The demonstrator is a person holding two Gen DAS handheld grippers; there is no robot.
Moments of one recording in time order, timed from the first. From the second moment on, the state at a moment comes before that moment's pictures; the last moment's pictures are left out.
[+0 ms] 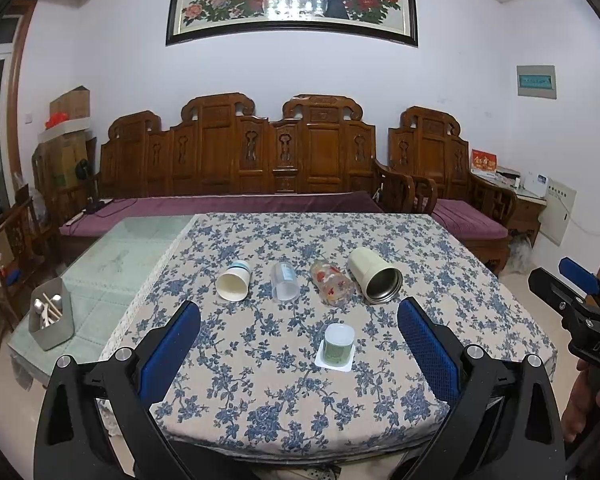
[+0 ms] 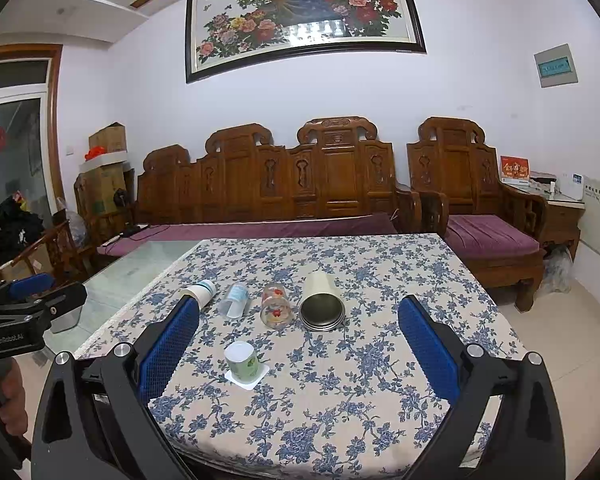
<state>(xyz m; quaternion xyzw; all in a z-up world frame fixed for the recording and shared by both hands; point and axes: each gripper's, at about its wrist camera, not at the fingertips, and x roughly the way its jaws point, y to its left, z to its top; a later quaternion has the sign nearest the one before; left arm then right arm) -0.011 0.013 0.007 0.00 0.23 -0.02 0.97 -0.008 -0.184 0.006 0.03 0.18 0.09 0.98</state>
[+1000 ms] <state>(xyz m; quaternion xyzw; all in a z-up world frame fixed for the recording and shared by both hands) -0.020 0.010 0.013 0.00 0.22 -0.02 0.98 -0.017 -0.181 0.011 0.03 0.17 0.09 0.98</state>
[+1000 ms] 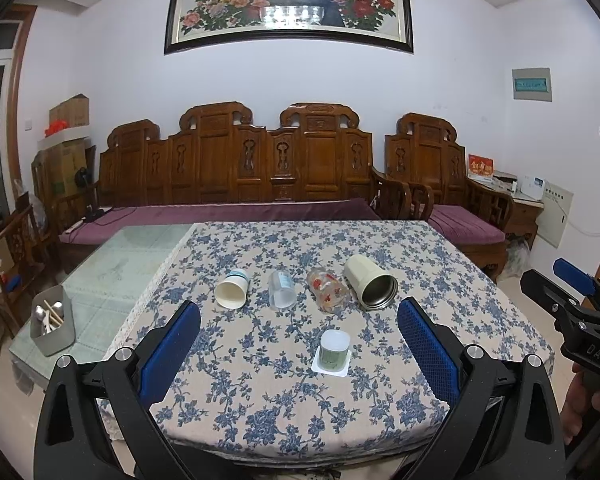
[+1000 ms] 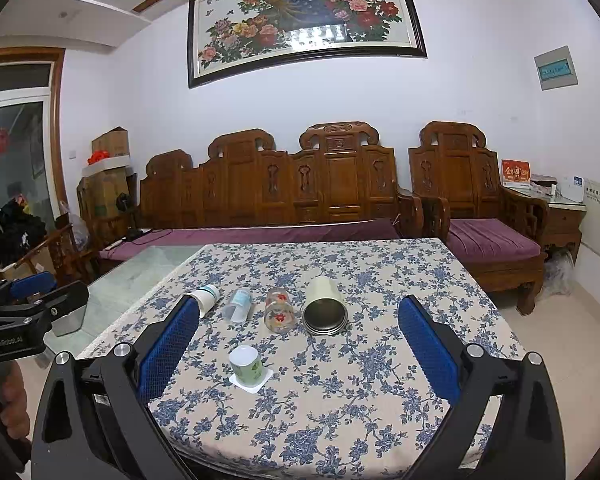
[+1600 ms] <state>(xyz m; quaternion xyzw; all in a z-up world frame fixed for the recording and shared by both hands) -0.021 0.010 0.014 0.00 0.22 -0.02 0.98 -0.018 -0.182 0.012 0.03 0.17 0.09 0.98</state>
